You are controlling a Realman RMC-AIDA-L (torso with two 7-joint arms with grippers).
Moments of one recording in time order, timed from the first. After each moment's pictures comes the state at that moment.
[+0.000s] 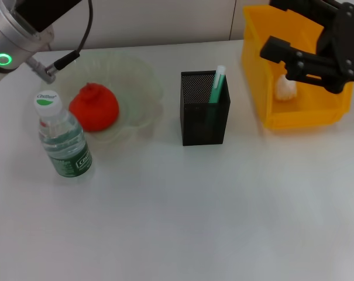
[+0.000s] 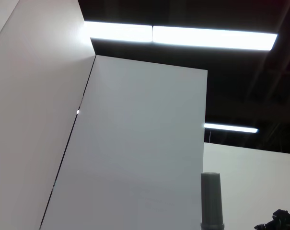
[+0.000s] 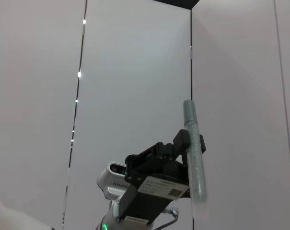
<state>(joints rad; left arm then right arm) -0.81 -2.08 0.95 0.41 1.07 1.80 -1.34 0.41 2.08 -0.76 -0.84 -1.38 -1.86 1.24</state>
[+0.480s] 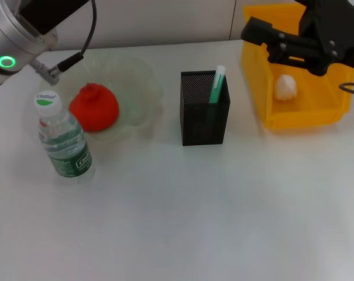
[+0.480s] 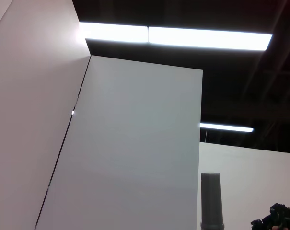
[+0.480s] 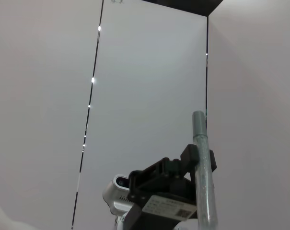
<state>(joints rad) -0.82 -2.08 0.97 0.40 1.06 1.80 -1.32 0.48 2.09 -0.77 -0.84 -1.36 -1.85 1.25</state>
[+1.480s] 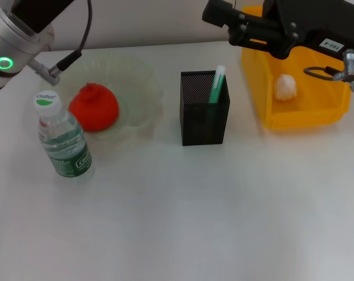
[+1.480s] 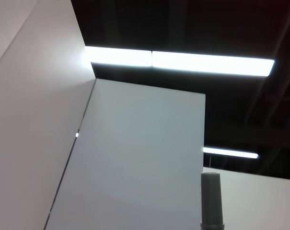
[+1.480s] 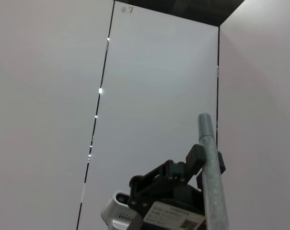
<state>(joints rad) -0.81 -2.08 1.06 0.35 0.90 1.82 -1.30 0.52 2.09 -0.92 -0.80 -1.25 -1.75 1.19</state>
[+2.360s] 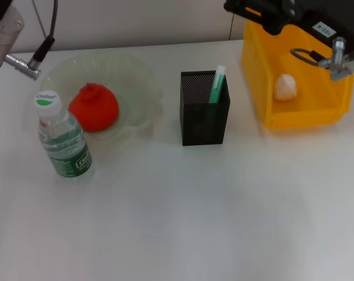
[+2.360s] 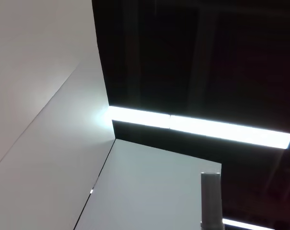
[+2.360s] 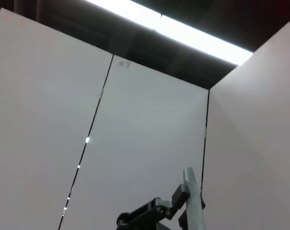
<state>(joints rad) -0.81 -2.08 1.07 0.26 0.71 1.88 -1.37 0.55 2.09 -1.07 -0.65 -0.97 -1.73 0.95</state>
